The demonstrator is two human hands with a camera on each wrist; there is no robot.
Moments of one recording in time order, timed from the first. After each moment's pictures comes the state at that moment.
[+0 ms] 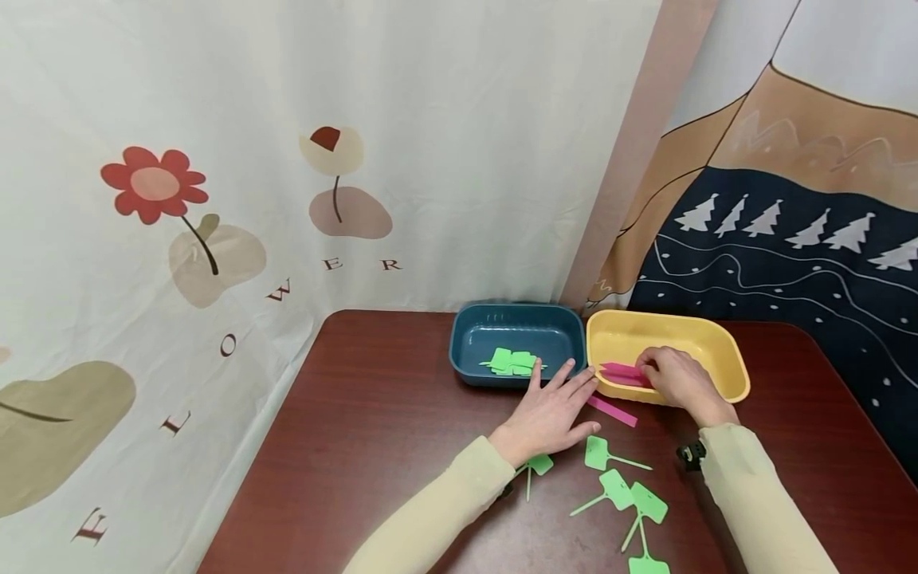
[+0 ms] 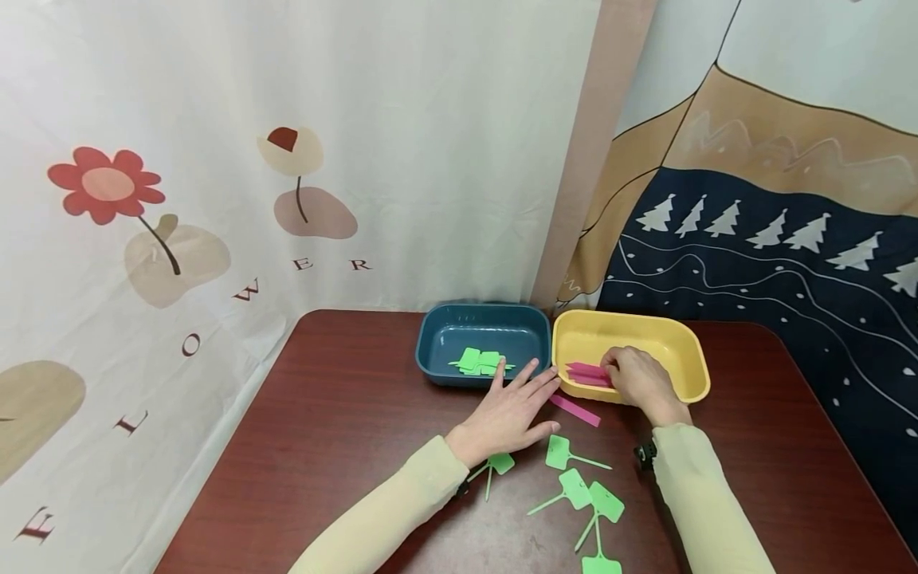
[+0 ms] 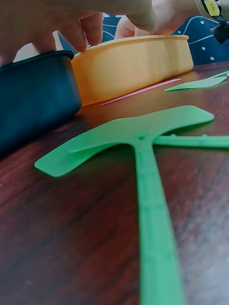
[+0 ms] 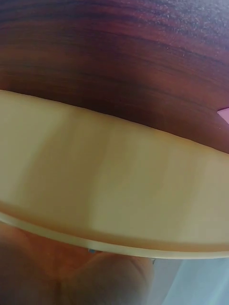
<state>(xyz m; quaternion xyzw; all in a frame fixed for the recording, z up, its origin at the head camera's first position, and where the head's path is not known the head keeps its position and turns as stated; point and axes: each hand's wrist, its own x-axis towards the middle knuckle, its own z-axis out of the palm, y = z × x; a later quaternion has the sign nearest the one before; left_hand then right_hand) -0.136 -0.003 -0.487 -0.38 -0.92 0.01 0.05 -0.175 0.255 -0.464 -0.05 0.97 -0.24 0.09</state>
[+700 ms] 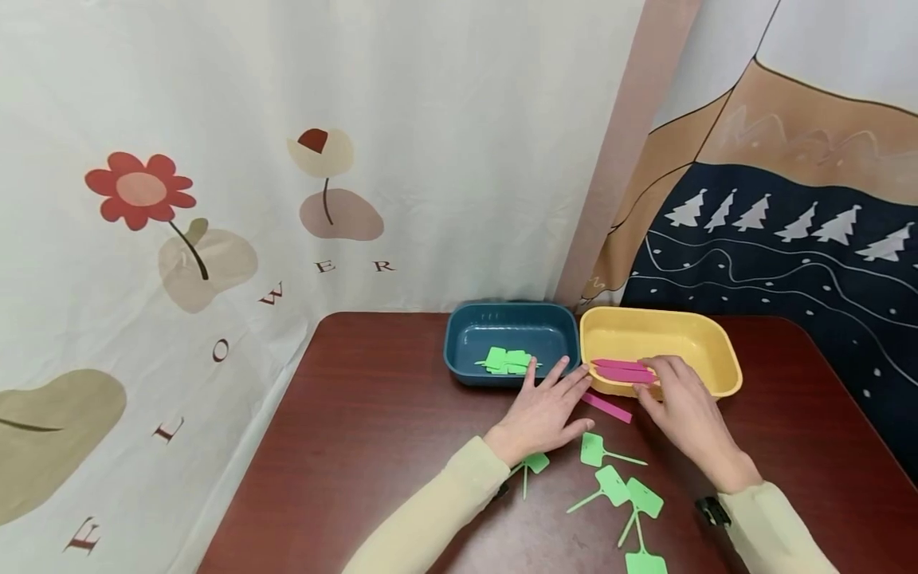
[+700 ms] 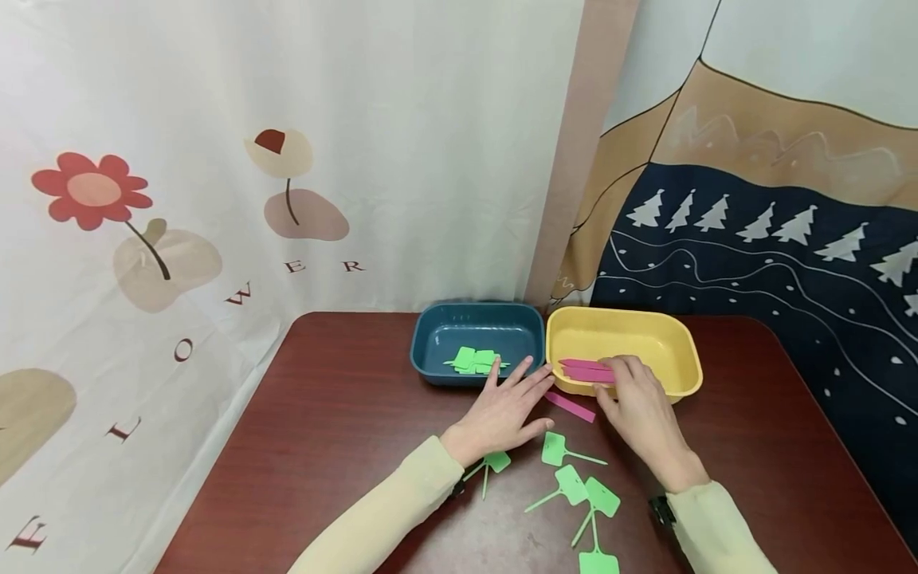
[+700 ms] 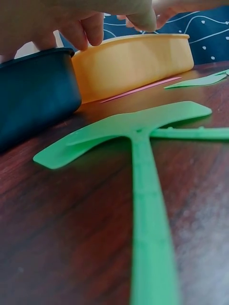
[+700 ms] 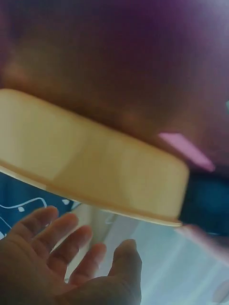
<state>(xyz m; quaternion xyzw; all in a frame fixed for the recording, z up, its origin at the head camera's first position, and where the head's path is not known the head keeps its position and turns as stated) -0.136 -0.003 -0.489 -0.38 -0.92 0.01 0.04 -0.104 0.241 -0.465 -0.12 0.94 -0.25 -0.19</state>
